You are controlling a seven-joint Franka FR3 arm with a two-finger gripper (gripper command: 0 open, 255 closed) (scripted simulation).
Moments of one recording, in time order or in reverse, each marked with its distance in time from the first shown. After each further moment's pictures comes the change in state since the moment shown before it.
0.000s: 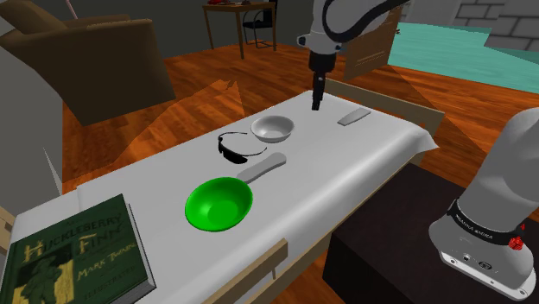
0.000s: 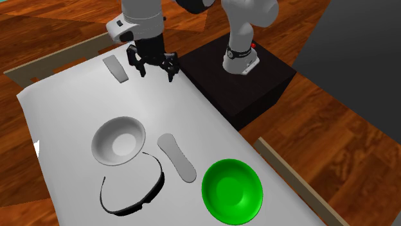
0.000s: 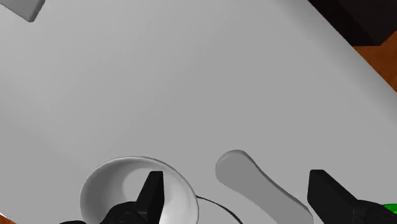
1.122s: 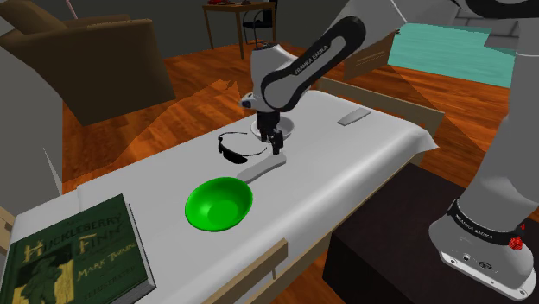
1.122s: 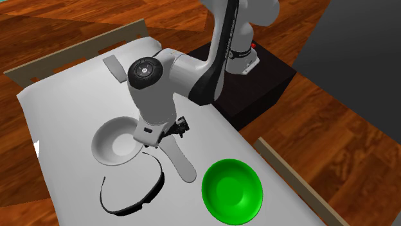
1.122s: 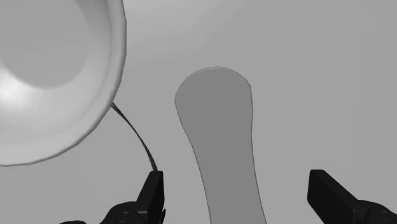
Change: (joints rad) arm 0.116 0.534 0.110 0.277 -0.066 0.204 -0.389
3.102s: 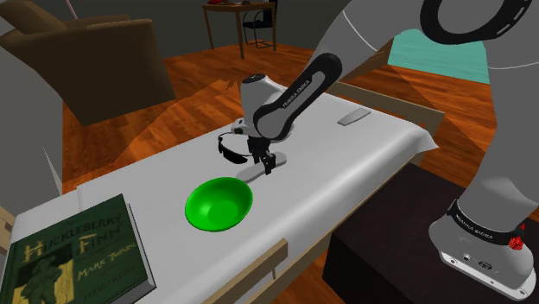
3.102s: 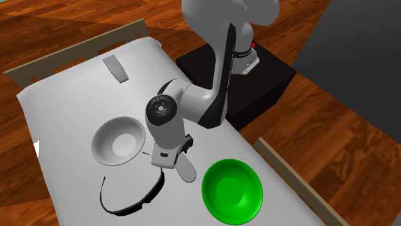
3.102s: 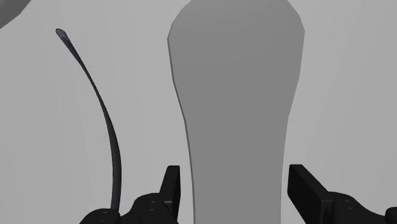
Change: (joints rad) arm 0.037 0.181 0.021 0.068 -0.055 0.098 -0.064
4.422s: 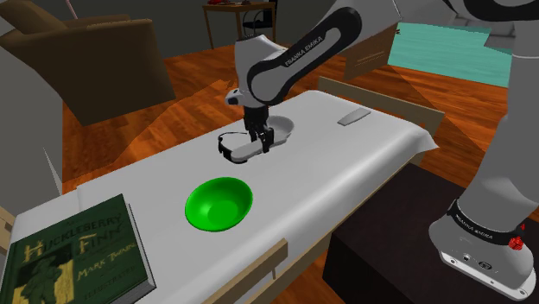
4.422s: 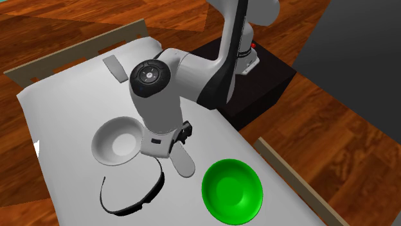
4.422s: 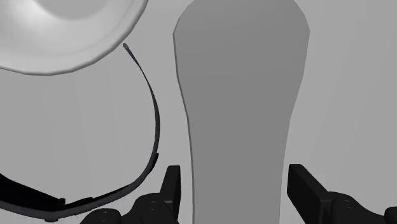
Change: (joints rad) arm -0.010 -0.161 0.019 0.047 0.033 -0.205 -0.022
